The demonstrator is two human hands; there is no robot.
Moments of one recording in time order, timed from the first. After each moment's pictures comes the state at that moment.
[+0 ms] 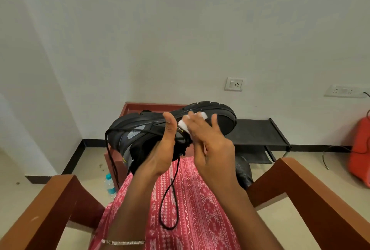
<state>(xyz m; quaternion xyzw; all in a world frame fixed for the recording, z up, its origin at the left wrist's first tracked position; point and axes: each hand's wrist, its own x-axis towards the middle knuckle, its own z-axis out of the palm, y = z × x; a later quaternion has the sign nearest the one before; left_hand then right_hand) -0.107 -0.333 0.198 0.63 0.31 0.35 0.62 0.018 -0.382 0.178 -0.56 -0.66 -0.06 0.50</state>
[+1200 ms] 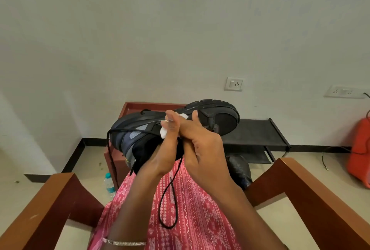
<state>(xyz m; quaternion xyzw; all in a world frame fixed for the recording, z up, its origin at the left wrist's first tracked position) -0.101 -0.336 0.198 0.60 0.26 0.40 0.64 -0.004 -0.385 0.204 -0.50 -0.71 0.04 0.50</state>
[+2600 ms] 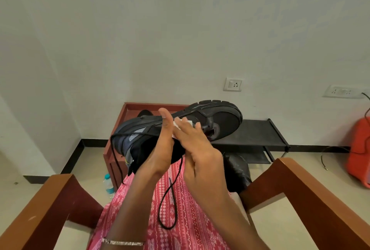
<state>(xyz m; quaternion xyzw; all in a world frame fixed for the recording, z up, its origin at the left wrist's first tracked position) -0.102 -0.332 0.198 0.56 0.29 0.39 0.67 -0.012 -0.401 0.180 -0.55 -0.68 -0.04 0.49</state>
